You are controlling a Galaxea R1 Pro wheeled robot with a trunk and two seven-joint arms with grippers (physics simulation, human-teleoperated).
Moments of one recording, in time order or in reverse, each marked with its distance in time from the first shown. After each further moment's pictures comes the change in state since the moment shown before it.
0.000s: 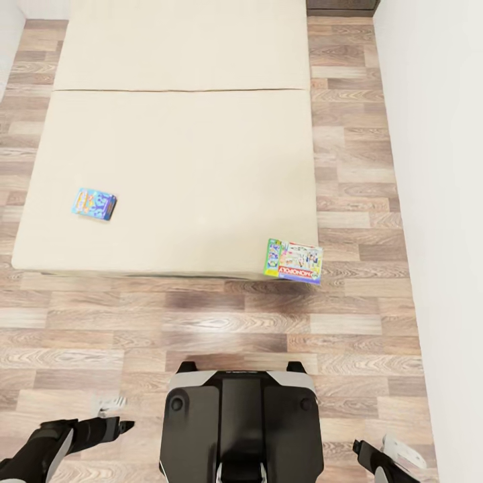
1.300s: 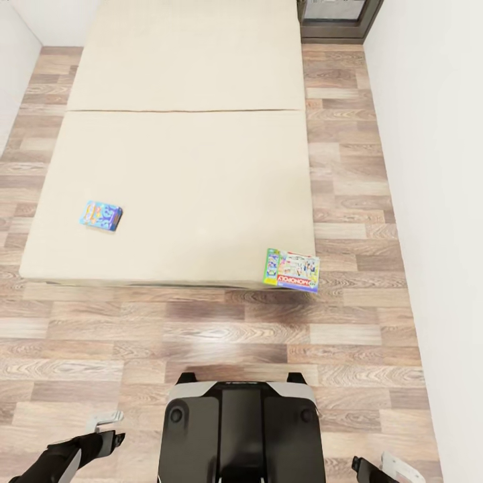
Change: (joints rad) left arm 0.000 -0.037 0.026 0.152 0.002 -0.203 0.304; right arm -0.002 -0.017 0.025 0.170 0.006 -0.165 -0.003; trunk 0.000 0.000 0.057
